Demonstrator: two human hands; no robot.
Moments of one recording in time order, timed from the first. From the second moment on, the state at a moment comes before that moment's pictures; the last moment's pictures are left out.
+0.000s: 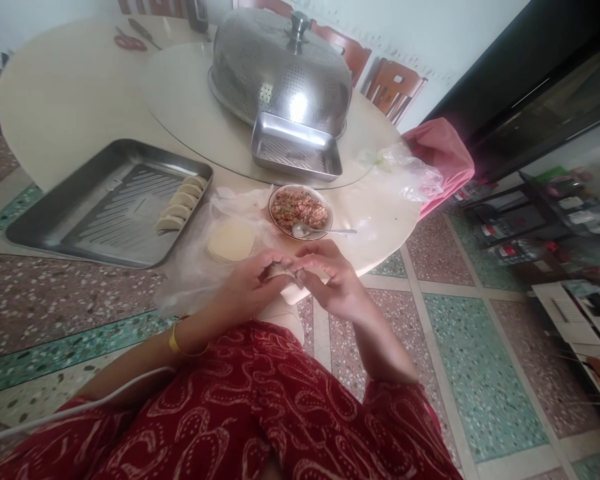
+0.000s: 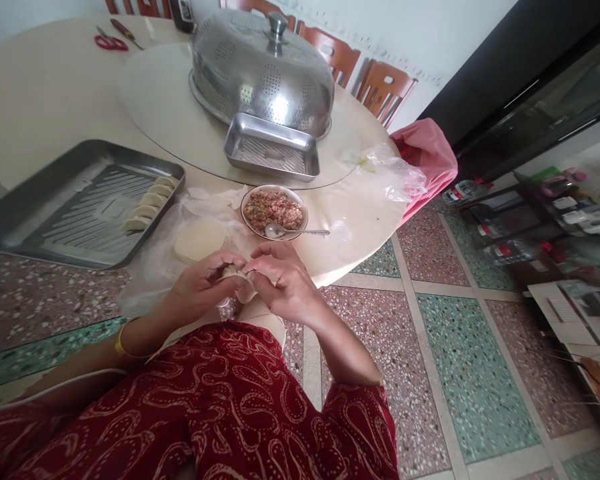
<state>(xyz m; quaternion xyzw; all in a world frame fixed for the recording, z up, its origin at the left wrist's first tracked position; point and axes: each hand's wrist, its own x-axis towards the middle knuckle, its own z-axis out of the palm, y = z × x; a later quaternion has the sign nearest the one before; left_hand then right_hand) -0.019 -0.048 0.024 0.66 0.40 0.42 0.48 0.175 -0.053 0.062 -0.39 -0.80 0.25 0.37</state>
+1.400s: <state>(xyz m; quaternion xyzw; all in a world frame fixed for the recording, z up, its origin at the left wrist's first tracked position) -0.009 -0.042 0.015 0.70 0.39 0.40 0.45 0.170 -0.080 0.019 -0.52 -0.72 0.11 0.45</state>
